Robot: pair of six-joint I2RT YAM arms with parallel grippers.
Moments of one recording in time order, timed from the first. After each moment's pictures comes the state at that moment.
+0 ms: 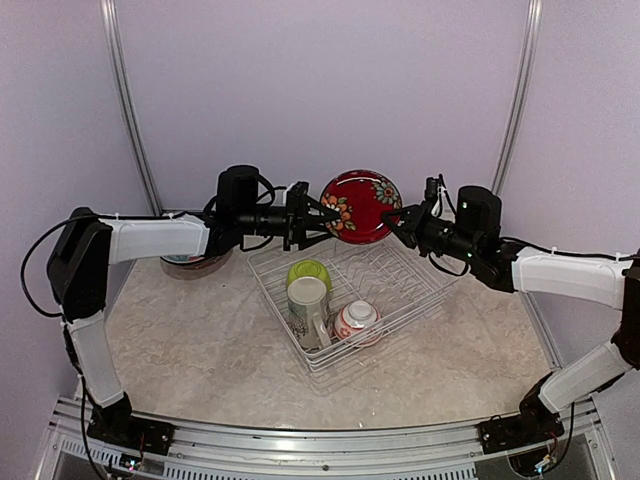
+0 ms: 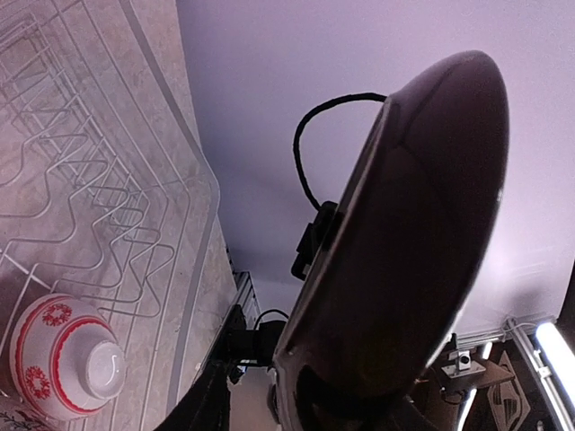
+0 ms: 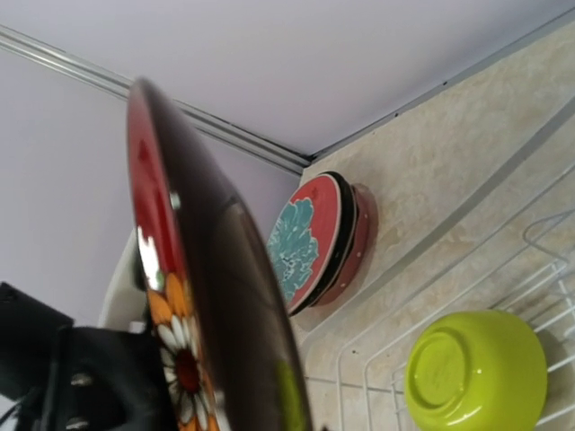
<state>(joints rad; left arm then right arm) -0.63 1.88 1.35 0.37 0.84 -1.24 0.58 1.39 0.88 0.40 -0.25 1.02</state>
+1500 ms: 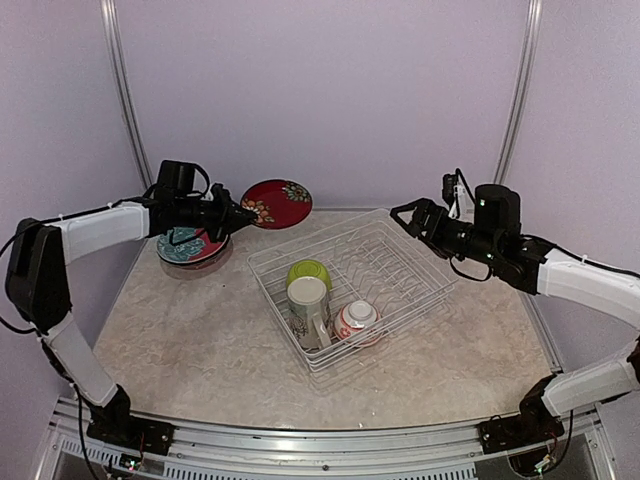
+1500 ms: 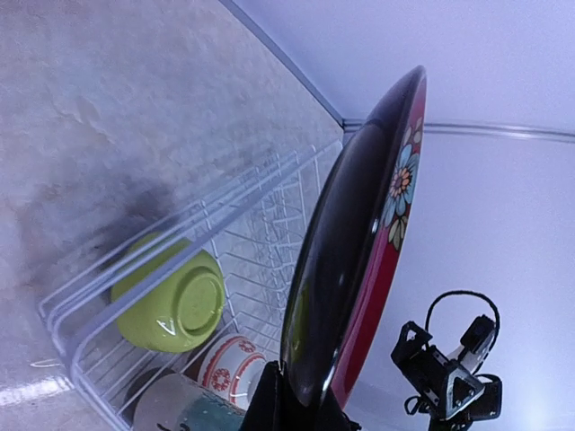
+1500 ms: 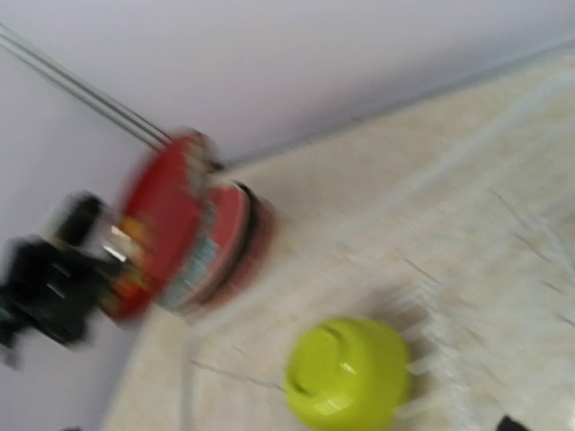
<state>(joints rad) -0.33 1.69 1.27 -0.09 0.64 -1.08 0.56 1.23 0.87 0.15 -0.15 0.77</state>
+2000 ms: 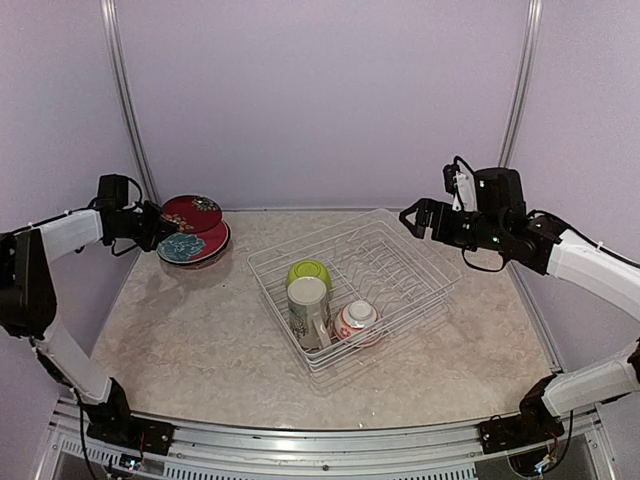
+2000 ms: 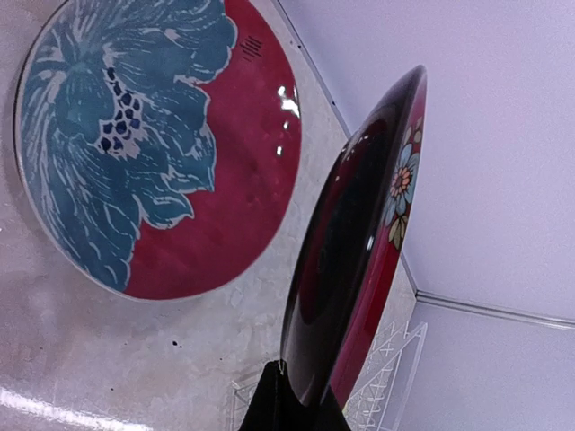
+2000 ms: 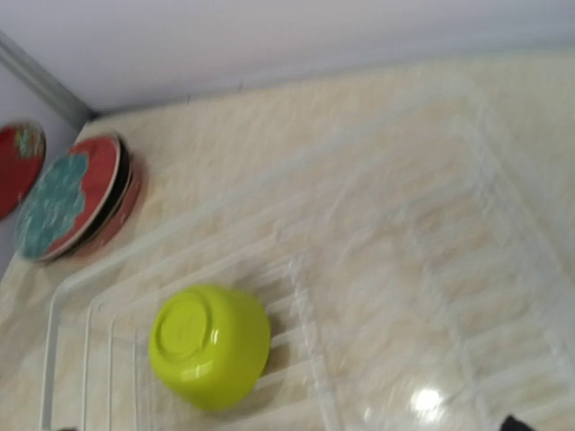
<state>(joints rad) 0.07 1.57 1.16 -0.27 0.48 -0.97 0.56 1.22 1.00 -0.21 -0.04 0.52</state>
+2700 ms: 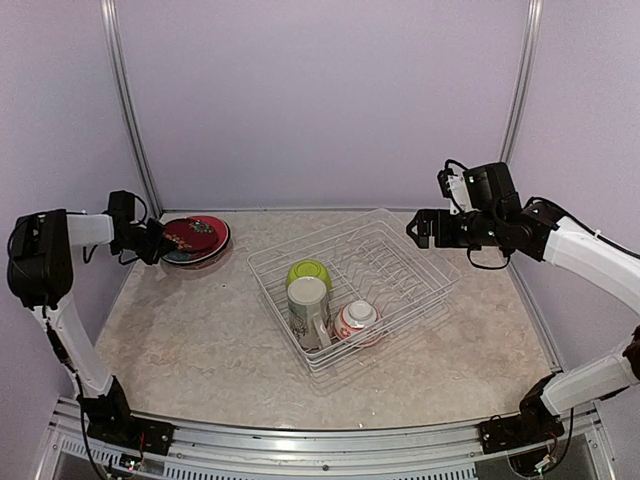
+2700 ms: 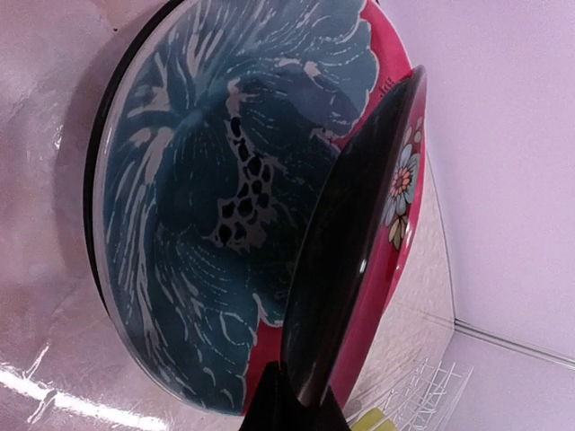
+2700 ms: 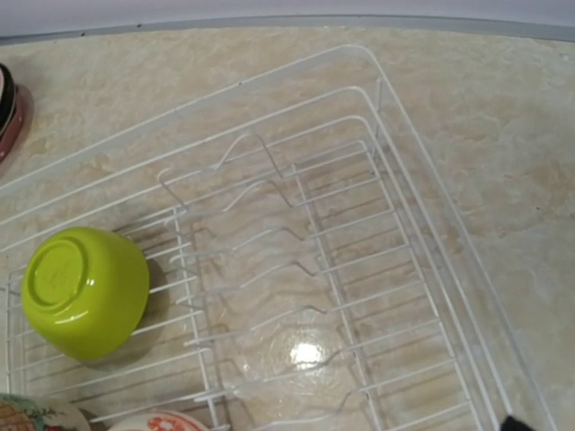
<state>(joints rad) 0.16 1.82 1.19 -0.23 0.46 -0.92 0.56 1.28 1.15 -0.46 0.10 0.35</state>
